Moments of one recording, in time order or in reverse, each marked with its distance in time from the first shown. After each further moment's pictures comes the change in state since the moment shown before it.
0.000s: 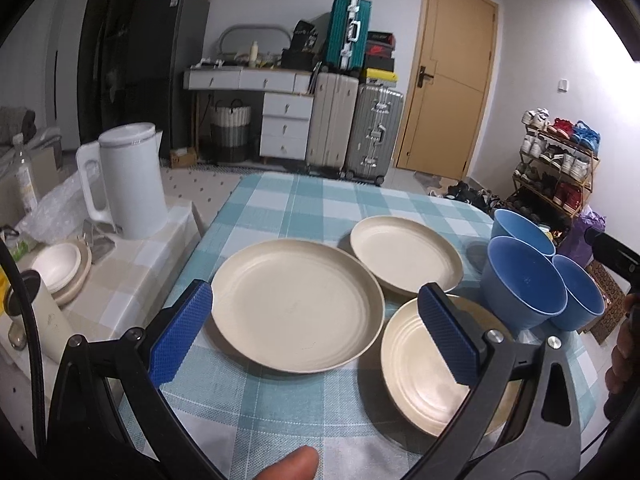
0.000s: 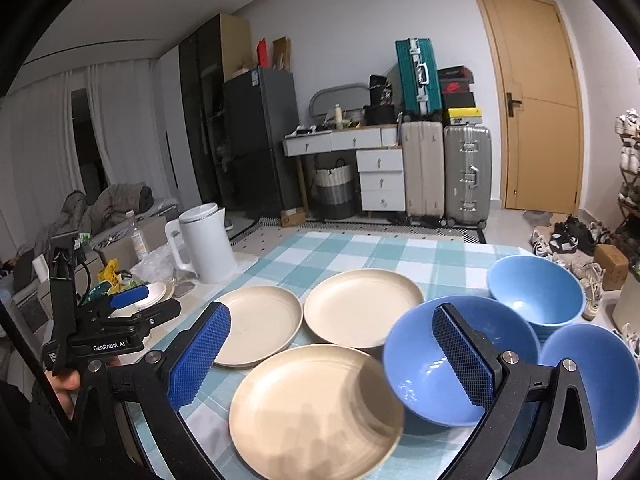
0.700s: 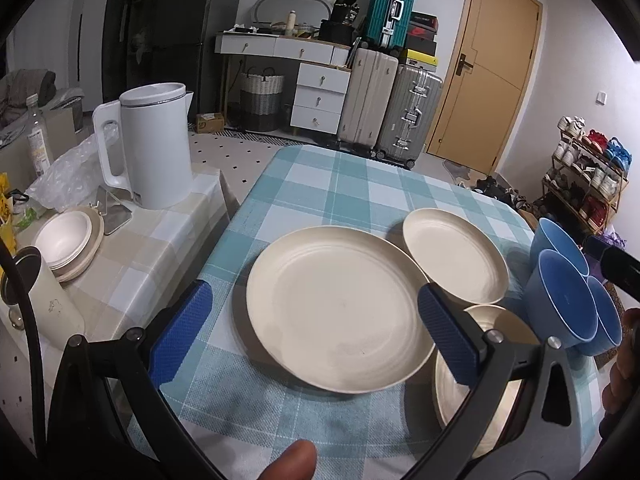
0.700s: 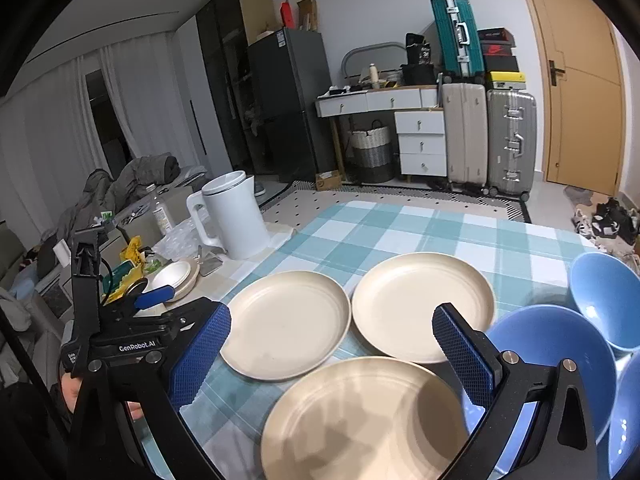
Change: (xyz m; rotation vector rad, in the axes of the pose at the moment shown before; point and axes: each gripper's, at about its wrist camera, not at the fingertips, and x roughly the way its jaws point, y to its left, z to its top) left arm 0.070 0.048 0.012 -0.099 0.096 0.083; right arm 0.099 0.022 0.020 -0.007 0.148 0.145
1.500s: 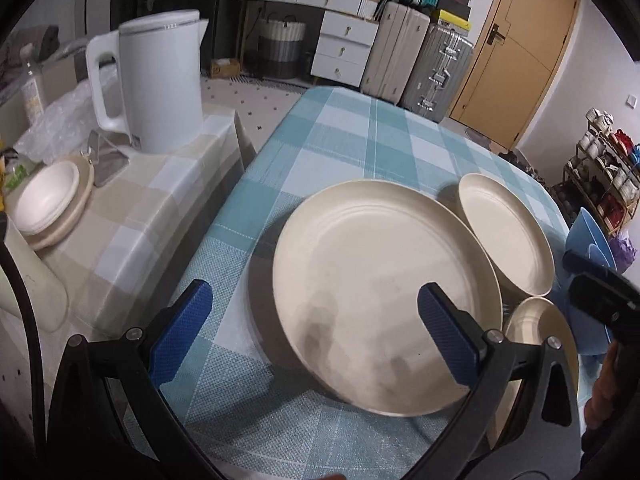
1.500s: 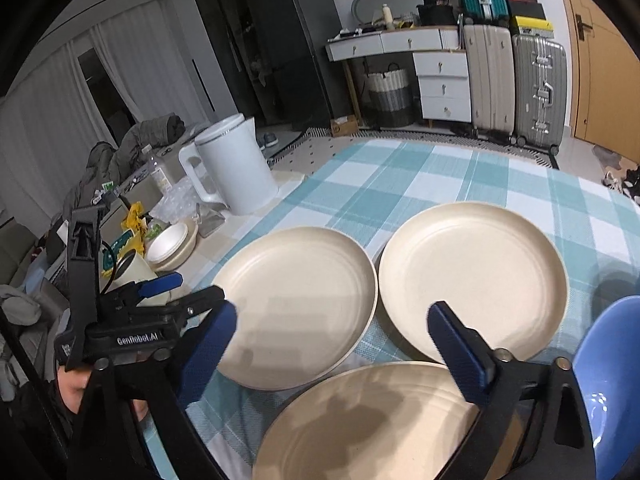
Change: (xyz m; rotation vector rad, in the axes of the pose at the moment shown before) left arm 0.090 0.036 -0.006 -0.073 0.201 0.040; right arm 0.120 -0.008 -0.010 0.033 0.208 0.071
